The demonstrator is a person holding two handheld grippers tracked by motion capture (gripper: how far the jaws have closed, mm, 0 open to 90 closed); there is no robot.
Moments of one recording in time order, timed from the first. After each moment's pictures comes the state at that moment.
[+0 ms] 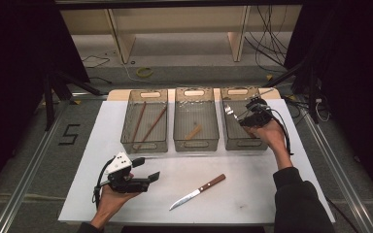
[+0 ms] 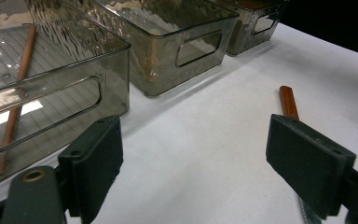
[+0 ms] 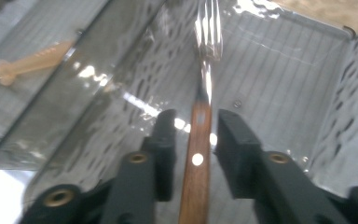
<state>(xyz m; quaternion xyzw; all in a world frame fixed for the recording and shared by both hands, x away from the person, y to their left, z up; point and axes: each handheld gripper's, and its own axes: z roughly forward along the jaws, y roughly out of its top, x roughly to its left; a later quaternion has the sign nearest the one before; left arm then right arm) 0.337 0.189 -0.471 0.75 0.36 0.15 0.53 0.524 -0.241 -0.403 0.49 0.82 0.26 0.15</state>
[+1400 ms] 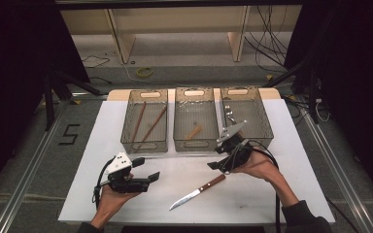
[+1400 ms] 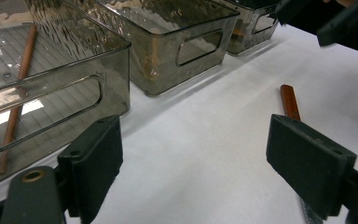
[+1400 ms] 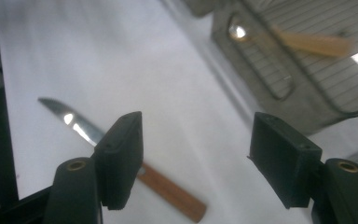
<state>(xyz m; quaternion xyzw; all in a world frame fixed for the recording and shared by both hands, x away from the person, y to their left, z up) 0.337 0.189 -0.471 0.76 0.36 0.15 0.53 0.404 -0.163 -0.404 0.22 0.92 0.31 0.05</state>
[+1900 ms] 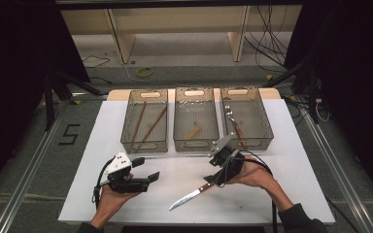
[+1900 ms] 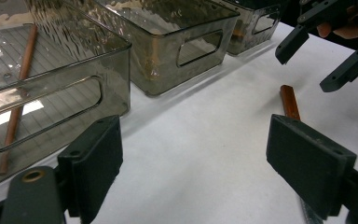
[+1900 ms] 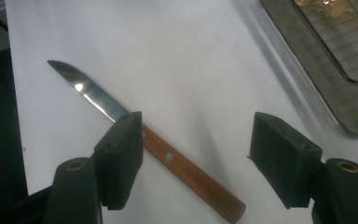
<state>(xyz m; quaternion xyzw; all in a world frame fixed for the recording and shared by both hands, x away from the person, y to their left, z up) 0.337 0.190 -0.471 0.76 0.36 0.15 0.53 0.393 -0.146 -0.430 0.18 0.95 0.27 0.03</state>
